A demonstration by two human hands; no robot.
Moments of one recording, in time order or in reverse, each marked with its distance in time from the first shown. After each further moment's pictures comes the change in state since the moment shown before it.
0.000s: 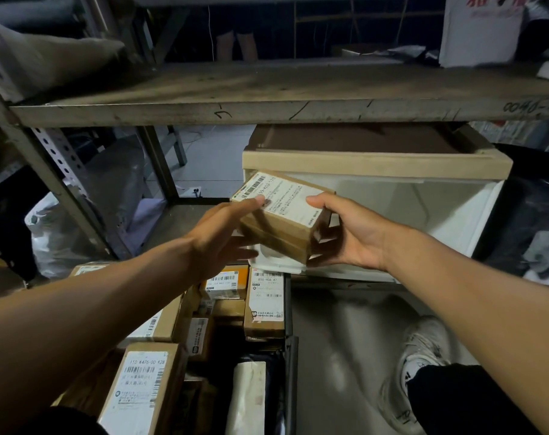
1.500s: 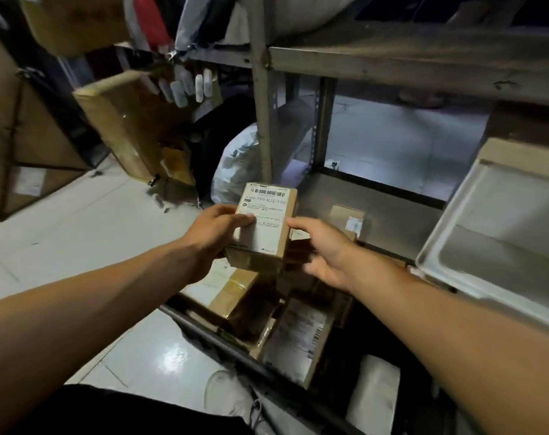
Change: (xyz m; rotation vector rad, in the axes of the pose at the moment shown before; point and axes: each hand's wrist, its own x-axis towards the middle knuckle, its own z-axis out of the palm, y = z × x) left_hand -0.131 -0.085 -0.233 -0.069 0.689 -0.104; right_hand 0.092 0.104 0.299 -0.078 -0.289 0.188
